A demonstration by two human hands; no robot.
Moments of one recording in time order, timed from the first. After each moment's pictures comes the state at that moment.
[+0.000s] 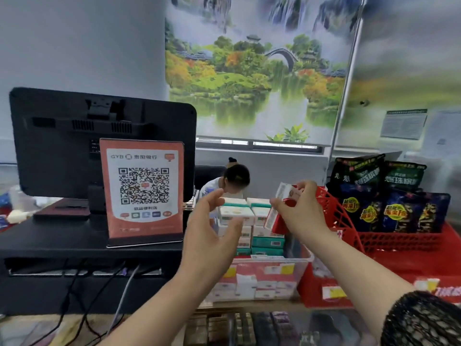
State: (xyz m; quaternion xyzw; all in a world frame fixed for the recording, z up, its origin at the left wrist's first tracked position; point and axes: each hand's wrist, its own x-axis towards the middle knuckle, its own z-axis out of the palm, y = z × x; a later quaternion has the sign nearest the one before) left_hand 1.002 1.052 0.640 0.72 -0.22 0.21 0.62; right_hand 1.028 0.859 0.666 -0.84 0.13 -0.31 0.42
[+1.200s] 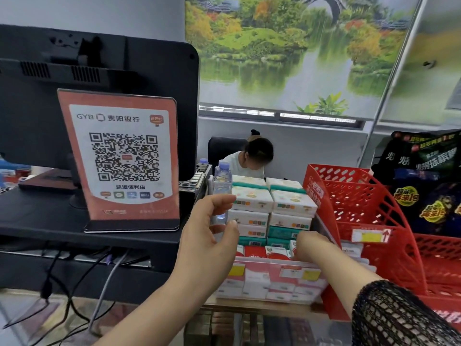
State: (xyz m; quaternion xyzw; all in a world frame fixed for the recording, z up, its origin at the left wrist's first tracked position) left_hand 1.054 1.032 0.600 0.74 -0.16 0.20 0.62; right_hand 1.149 0.804 0.556 -0.97 0.17 0.17 -0.06
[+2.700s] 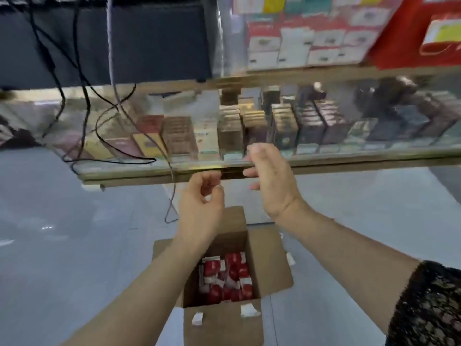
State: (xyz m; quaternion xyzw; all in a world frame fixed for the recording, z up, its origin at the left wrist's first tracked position) left_hand 0.923 1.125 0.282 0.80 0.02 0.05 0.60; right_hand 0.922 0.998 0.317 -0.75 0.07 -0.12 0.65
